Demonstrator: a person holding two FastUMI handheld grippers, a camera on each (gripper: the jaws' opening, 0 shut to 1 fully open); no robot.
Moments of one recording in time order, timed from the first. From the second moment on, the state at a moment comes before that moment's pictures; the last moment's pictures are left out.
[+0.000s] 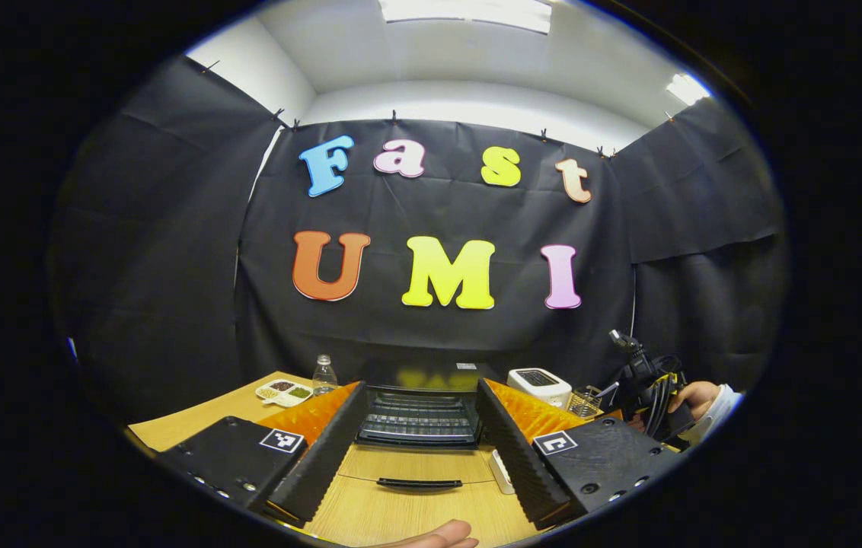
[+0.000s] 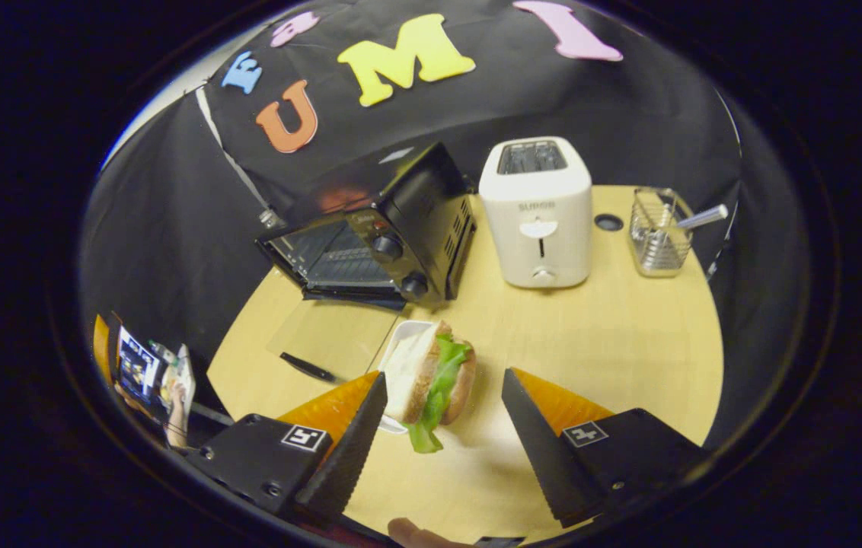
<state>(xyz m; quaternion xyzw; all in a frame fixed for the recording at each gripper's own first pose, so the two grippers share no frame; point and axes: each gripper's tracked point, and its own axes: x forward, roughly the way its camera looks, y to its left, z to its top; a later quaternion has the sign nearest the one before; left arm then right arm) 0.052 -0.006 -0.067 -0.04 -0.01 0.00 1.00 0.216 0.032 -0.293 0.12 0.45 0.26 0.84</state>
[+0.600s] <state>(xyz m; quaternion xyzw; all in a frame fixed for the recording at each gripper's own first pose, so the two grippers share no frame) 0.059 -0.004 -0.082 -0.01 0.02 0.02 1.00 0.236 0.058 -0.323 0.22 0.55 0.32 0.74</state>
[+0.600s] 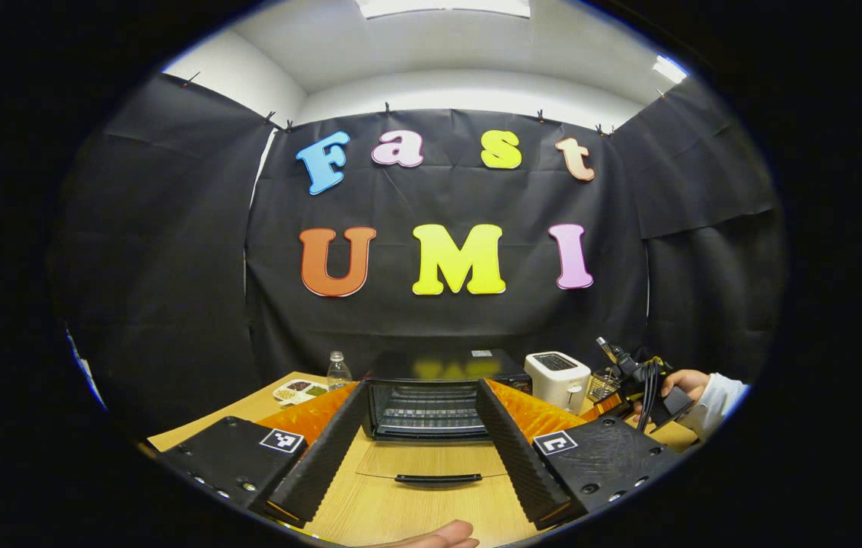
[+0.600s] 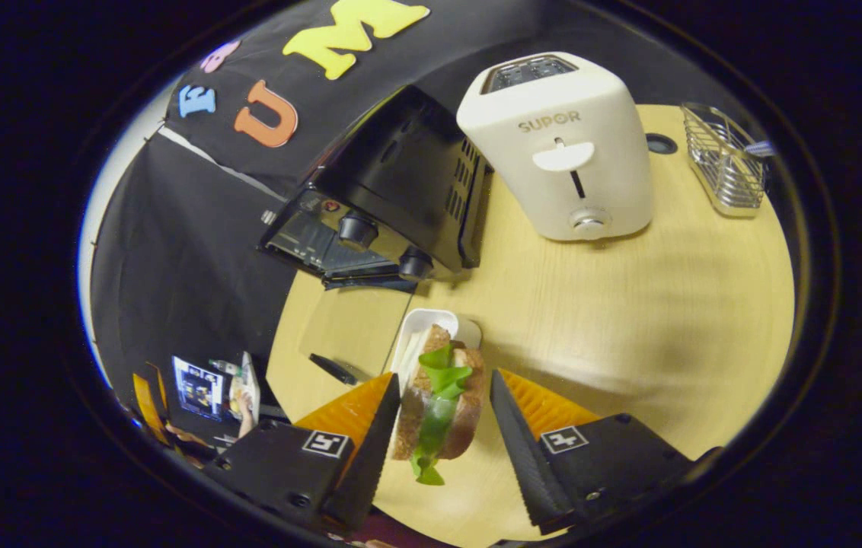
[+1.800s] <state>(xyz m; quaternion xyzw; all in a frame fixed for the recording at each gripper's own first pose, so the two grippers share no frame) 0.031 0.030 -0.091 -0.03 0.00 -0.01 1.00 0.184 0.083 -0.245 0.35 0.43 0.31 0.77</state>
